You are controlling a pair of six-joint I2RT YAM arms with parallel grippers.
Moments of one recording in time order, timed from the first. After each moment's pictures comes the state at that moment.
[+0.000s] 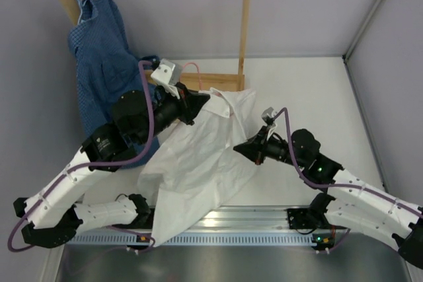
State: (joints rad) left arm -0.94 0.99 1.40 -0.46 -0.24 -0.26; right arm 0.84 0.78 0.56 0.16 -0.32 0.41
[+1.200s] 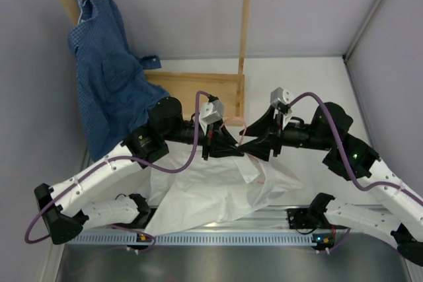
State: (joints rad) left arm -0.89 1.08 1.10 -0.07 0.83 -0.20; right arm 0.84 0.82 1.08 -0.31 -0.55 0.18
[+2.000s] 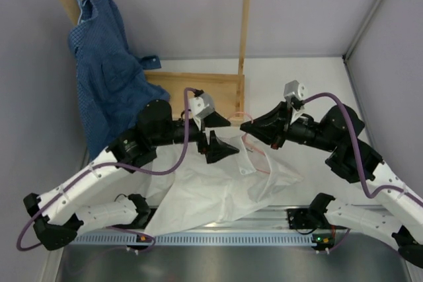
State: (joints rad) left arm -0.90 1.03 1.13 -0.22 0.58 -0.14; right arm 0.84 0.81 1.07 -0.15 -0.48 0.19
